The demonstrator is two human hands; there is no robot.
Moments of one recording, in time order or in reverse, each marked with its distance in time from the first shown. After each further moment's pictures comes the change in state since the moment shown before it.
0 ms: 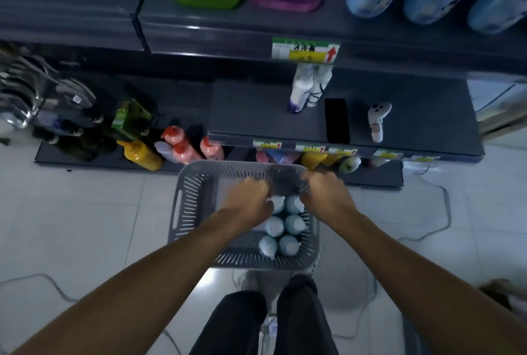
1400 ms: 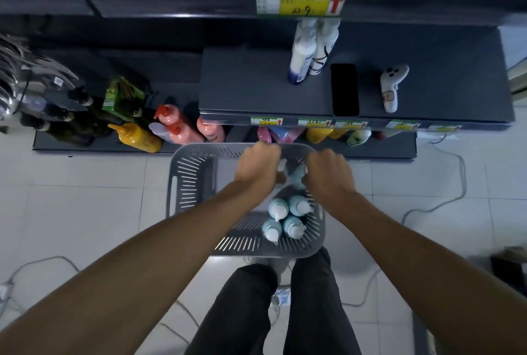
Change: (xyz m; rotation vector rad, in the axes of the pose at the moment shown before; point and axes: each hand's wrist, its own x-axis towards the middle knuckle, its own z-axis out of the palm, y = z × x) left_hand 0.053 0.017 0.010 0.114 0.114 -0.032; right_hand 0.030 0.007 0.028 -0.218 0.053 0.039
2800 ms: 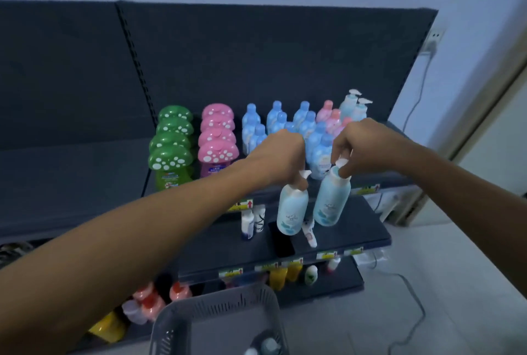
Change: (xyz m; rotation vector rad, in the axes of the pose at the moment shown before) left_hand -0.117 0.172 -0.369 0.117 0.377 0.636; right_hand -0.173 0.125 -0.401 -0.037 0.487 -0.086
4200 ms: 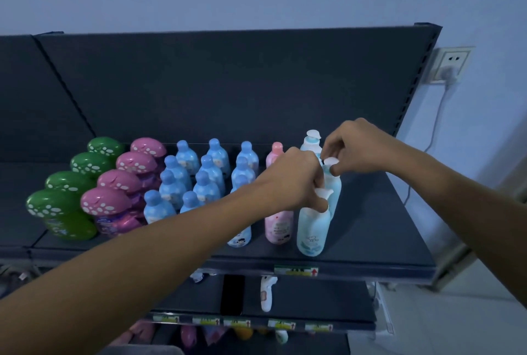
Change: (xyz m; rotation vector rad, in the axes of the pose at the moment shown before) left_hand 0.269 0.149 0.040 0.033 0.152 -0.153; right_hand 0.156 0.299 -0.011 0.257 -0.019 -0.204
